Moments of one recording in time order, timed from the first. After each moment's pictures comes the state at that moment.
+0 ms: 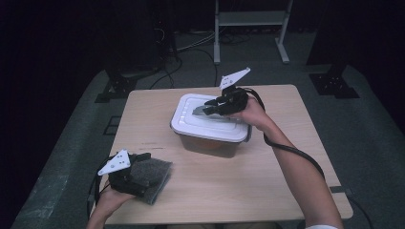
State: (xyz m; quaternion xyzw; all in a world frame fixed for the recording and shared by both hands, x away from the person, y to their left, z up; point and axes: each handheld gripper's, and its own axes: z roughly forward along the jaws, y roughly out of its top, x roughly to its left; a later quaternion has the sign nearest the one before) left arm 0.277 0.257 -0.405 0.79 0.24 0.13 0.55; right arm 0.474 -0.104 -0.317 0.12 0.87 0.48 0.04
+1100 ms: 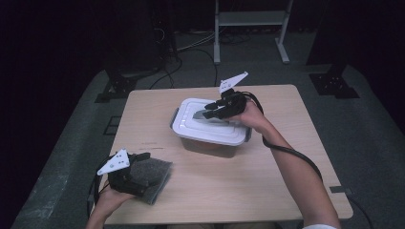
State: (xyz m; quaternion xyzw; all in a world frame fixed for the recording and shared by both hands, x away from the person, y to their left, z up) left arm 0.277 0.259 -0.404 0.79 0.24 0.13 0.55; right arm 0.480 -0.104 -0.334 0.13 0.87 0.48 0.03
